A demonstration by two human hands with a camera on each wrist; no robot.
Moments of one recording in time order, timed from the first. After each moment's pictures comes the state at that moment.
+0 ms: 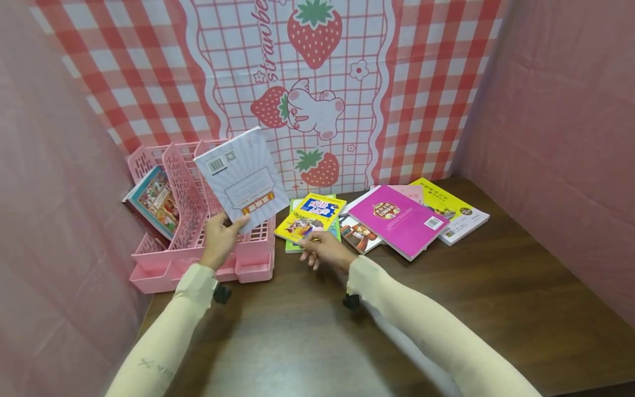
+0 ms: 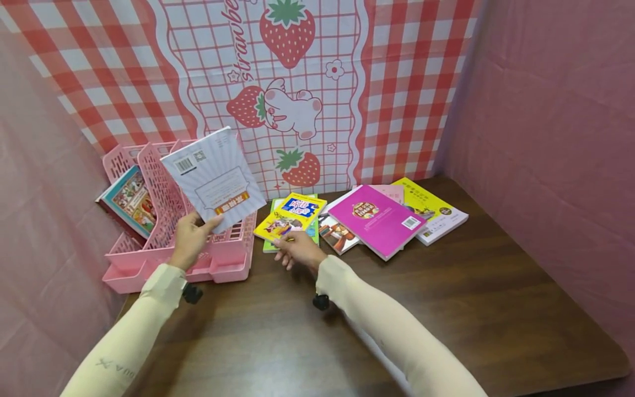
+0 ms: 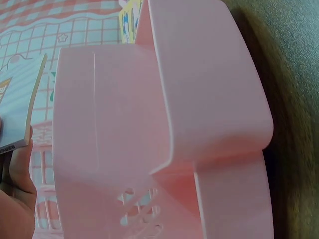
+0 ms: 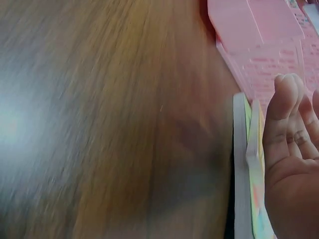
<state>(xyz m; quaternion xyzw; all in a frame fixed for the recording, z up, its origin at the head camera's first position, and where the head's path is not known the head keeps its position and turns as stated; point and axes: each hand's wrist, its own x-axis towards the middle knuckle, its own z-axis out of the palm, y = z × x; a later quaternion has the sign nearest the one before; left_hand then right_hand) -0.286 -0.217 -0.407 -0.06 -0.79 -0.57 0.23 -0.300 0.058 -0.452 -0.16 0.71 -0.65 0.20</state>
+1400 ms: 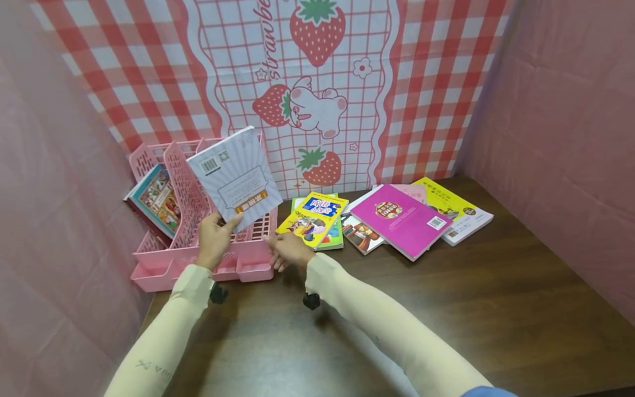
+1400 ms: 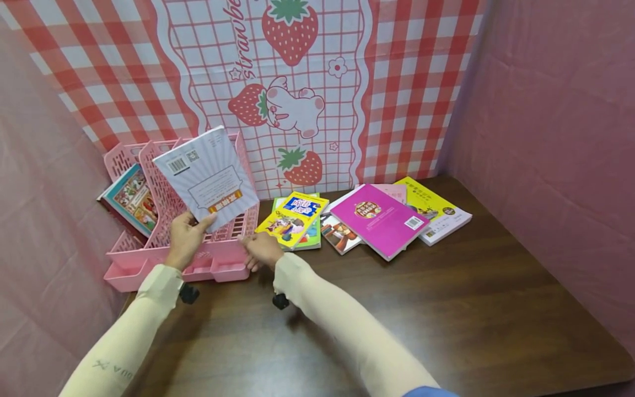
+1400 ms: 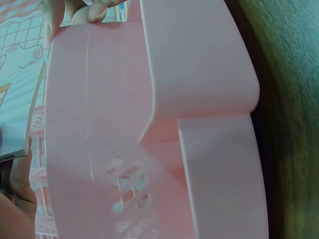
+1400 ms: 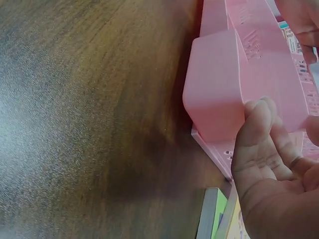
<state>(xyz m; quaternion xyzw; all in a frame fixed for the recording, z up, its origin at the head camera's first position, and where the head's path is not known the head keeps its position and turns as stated) -0.284 -0.233 -0.408 -0.03 -0.81 -0.53 0.26 -0.287 -0.029 -0.426 -0.11 0.77 -0.59 0.23</state>
